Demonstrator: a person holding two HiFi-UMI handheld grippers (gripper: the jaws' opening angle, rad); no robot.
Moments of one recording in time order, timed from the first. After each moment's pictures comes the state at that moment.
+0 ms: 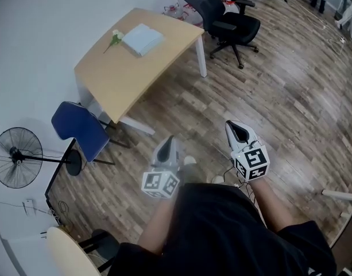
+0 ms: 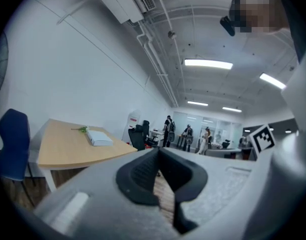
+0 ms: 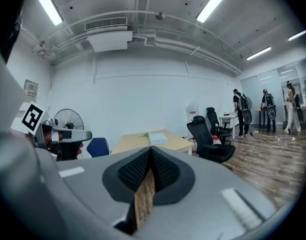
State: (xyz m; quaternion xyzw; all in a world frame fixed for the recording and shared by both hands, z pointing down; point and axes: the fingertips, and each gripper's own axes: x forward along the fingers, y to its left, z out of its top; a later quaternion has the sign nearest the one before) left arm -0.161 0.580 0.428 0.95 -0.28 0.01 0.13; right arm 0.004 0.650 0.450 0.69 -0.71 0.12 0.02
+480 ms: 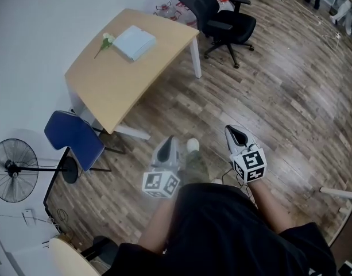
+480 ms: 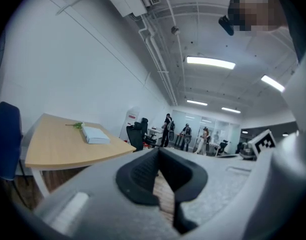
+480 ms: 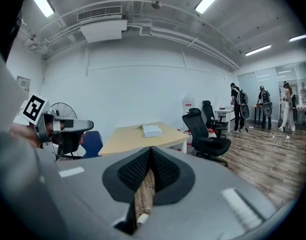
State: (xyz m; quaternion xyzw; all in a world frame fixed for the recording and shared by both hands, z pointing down) left arm -0.123 0.498 0.451 0.95 -0.27 0.02 0.15; right arm 0.034 0.585 0.493 0.70 -0.69 0.15 0.05
